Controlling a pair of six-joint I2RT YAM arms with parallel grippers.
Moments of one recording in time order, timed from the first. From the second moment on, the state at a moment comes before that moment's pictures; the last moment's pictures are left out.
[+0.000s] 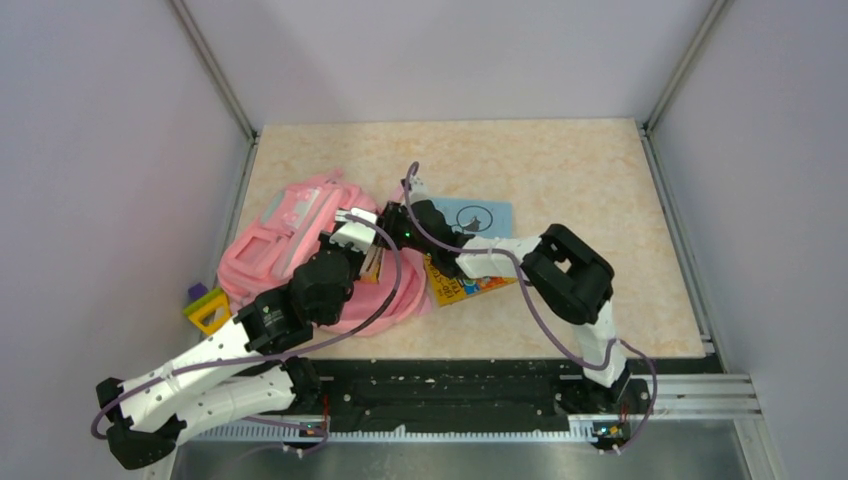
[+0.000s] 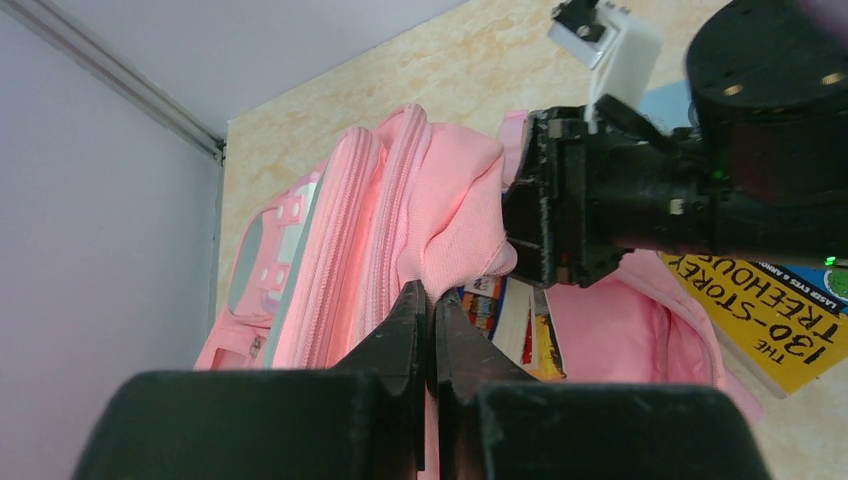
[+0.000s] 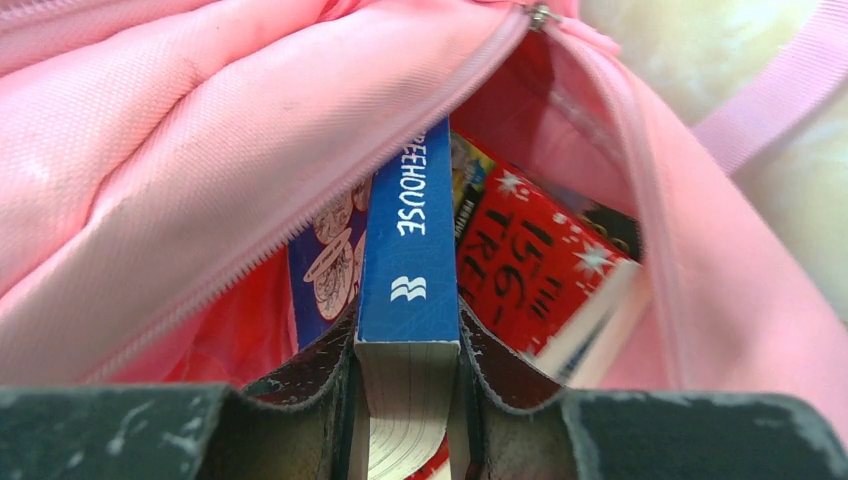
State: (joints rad) left arm -1.00 0.74 0.83 -0.37 -0.83 0.12; right arm 0.92 2.02 1.24 0.53 0.00 0.85
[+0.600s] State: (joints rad) left arm -1.00 0.74 0.82 -0.37 -0.81 0.11; right arm 0.95 1.90 1.10 0.49 0.03 0.68
